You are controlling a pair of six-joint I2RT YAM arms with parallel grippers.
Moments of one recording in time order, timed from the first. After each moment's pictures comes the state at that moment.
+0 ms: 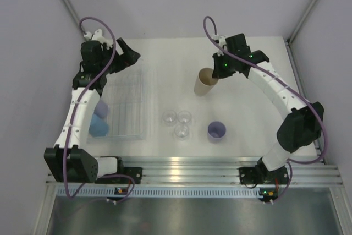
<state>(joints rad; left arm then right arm) -0.01 1.27 1.27 -0.39 0.27 -0.49 0.43 1.63 1.54 -0.75 -0.14 0.08</state>
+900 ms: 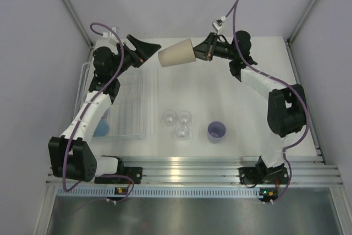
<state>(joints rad) -0.14 1.29 1.06 0.28 0.54 -0.96 0.33 1.83 1.38 0.51 -0.95 1.10</state>
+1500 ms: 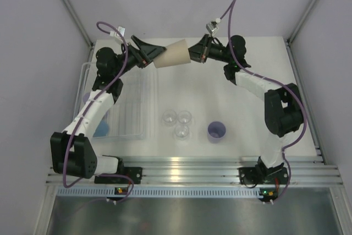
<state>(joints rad) -0.16 1.33 1.05 0.40 0.67 -1.04 0.39 1.85 1.34 0.75 -0.92 1.29</state>
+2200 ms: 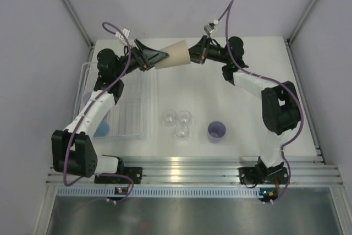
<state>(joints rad) -0.17 1.34 1.02 0.46 0.81 -1.06 0.40 1.88 1.34 0.79 -0.93 1.31</state>
